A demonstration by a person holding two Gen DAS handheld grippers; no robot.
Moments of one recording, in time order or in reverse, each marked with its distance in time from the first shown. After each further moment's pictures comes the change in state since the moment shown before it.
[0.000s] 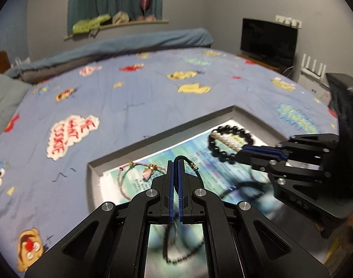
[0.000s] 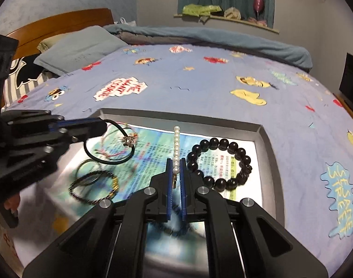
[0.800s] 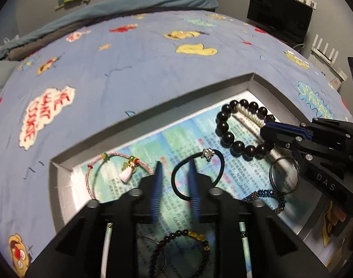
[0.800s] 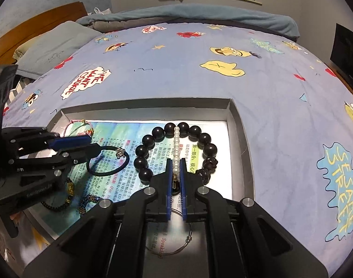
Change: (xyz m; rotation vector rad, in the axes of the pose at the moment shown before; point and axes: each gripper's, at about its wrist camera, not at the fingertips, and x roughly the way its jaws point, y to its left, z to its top) left arm 0.067 -0.002 0.011 -0.013 0.217 -0.002; right arm 0.029 -0.051 0.004 0.119 0.125 -0.053
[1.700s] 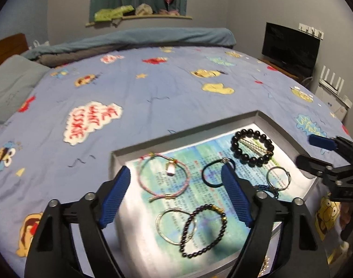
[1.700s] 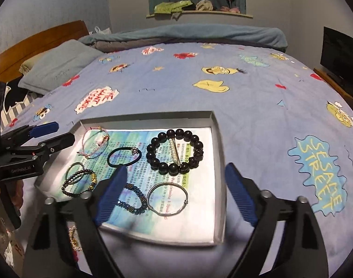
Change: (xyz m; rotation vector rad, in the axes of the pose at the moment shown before) left arm -0.083 0.027 -0.032 -0.097 -0.220 0.105; right arm -0.073 -0.003 -0.025 0.040 -0.128 0.004
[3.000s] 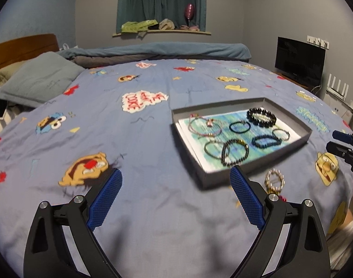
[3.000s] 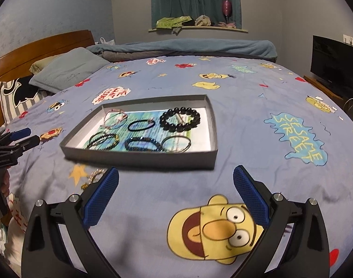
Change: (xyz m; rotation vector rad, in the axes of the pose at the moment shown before) left arm -0.110 0.045 -0.112 -0.052 -0.091 0.094; right arm -0.080 0.018 -0.088 -0.023 -0.101 -0.017
